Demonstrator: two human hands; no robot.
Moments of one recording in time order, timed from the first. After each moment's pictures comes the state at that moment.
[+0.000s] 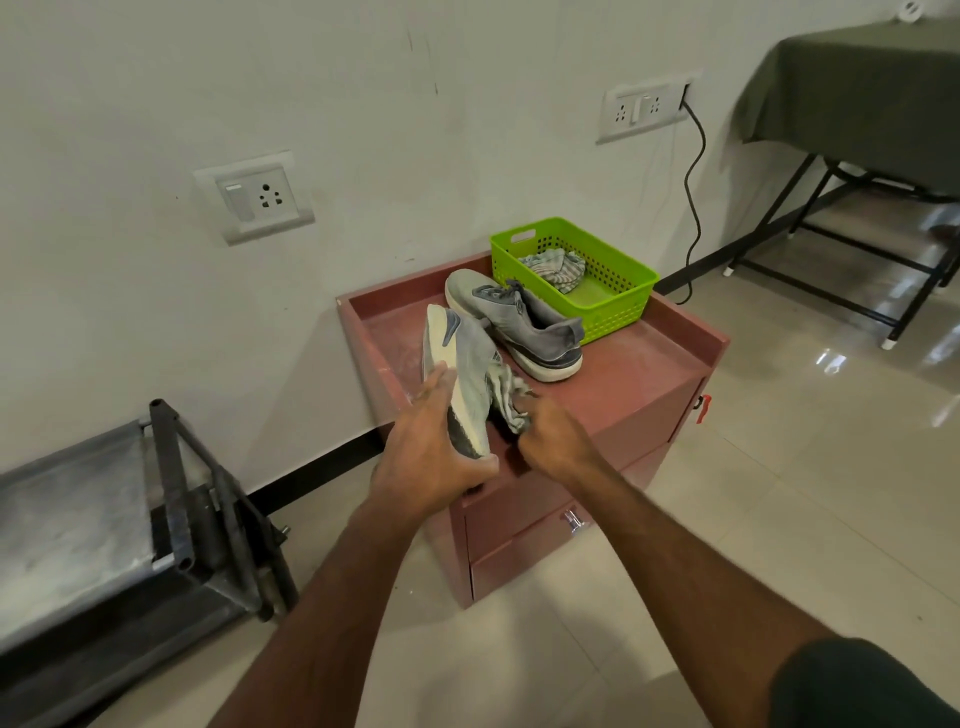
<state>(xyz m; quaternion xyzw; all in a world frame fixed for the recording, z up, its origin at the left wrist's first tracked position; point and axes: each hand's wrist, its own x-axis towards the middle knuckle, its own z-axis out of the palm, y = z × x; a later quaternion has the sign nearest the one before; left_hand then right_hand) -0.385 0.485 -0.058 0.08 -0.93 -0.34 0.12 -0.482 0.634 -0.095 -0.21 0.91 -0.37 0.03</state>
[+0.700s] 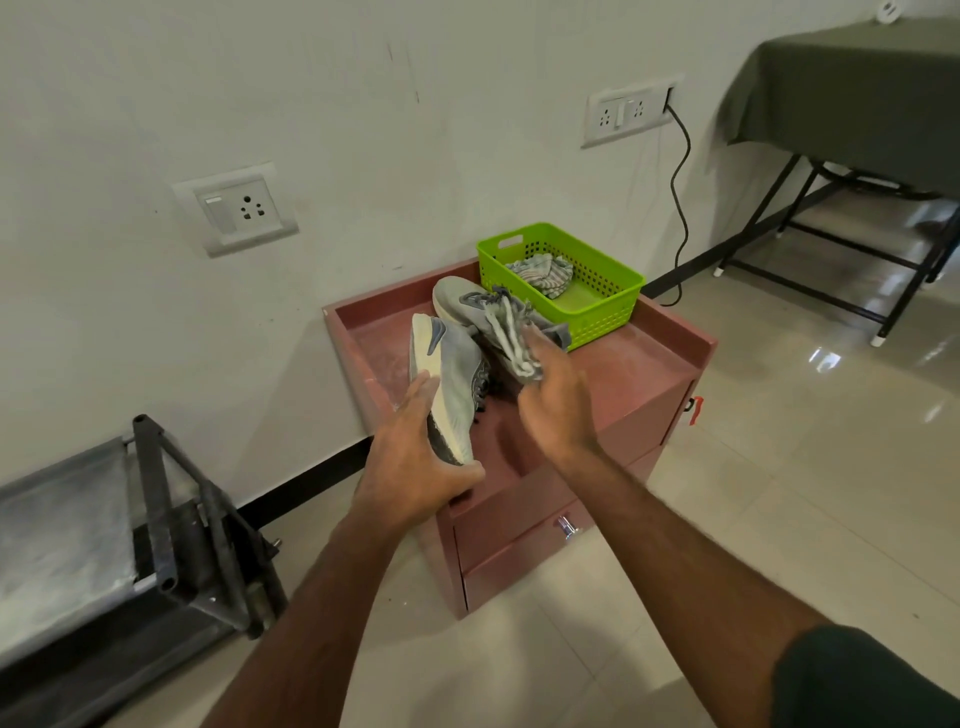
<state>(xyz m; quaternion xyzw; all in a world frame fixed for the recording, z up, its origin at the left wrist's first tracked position) -0.384 0.486 -0.054 0.10 -0.91 -0.37 0.12 -0.503 0.631 -0.077 -0.13 0.85 -0.49 -0.15</state>
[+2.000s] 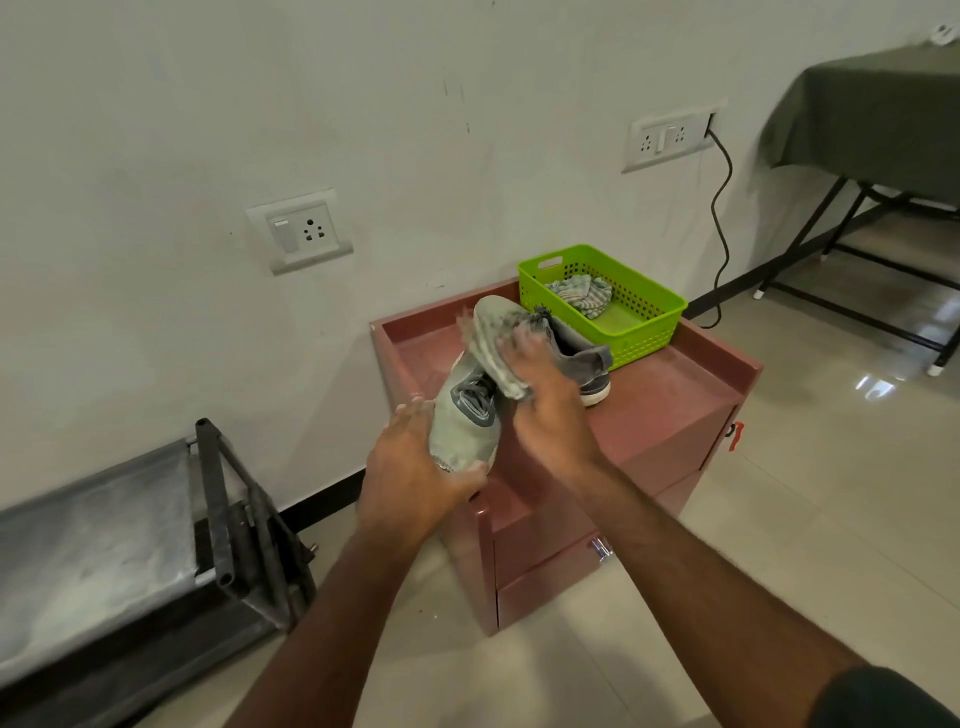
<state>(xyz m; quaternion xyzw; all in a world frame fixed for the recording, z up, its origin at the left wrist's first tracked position) -0.371 0.453 -0.055 0.13 -0.92 -0.30 0.21 -0.484 0.591 -0.057 -0.27 0.81 -0.50 -0.11</state>
